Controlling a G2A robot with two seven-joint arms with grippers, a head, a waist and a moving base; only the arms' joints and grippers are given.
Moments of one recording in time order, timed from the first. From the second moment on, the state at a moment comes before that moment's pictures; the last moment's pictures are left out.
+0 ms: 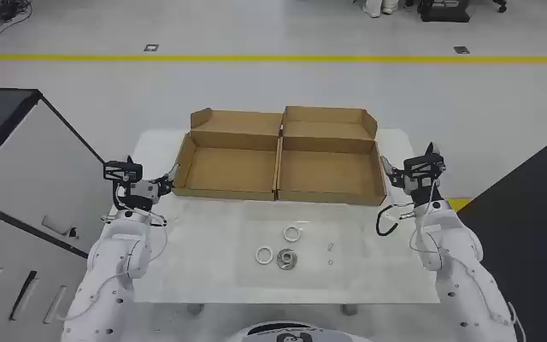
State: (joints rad) left arm 1.73 -1.15 -1.60 -1.80 1.33 0.00 0.00; right arm -1.74 -1.15 1.59 -1.88 -1.41 -0.04 0.02
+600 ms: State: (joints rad) left arm 1.73 -1.15 -1.60 -1.80 1.33 0.00 0.00; right arm -1.72 -1.11 1.67 -2.17 -1.37 -0.54 0.46
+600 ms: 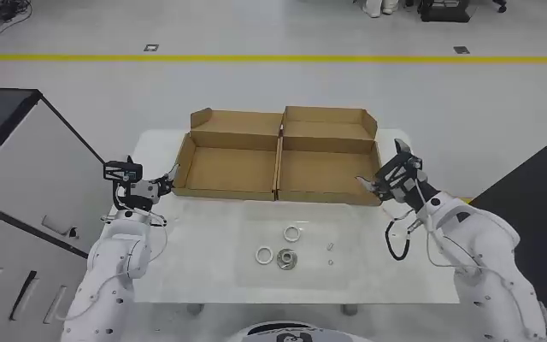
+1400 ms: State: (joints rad) left arm 1.73 -1.15 -1.60 -1.80 1.33 0.00 0.00; right arm -1.44 -1.01 1.44 -2.25 -0.94 -0.70 1.12
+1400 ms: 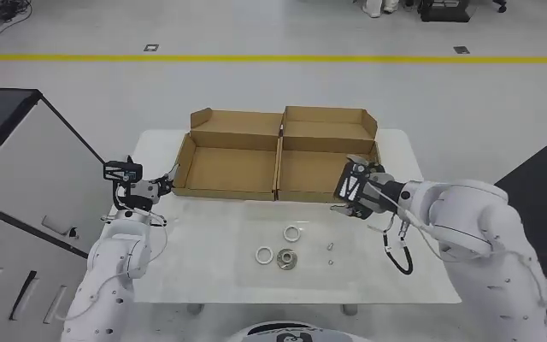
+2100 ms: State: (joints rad) left arm 1.73 -1.15 -1.60 -1.80 1.33 0.00 0.00; right arm -1.21 -0.74 1.06 -2.22 -0.81 -0.52 1.30
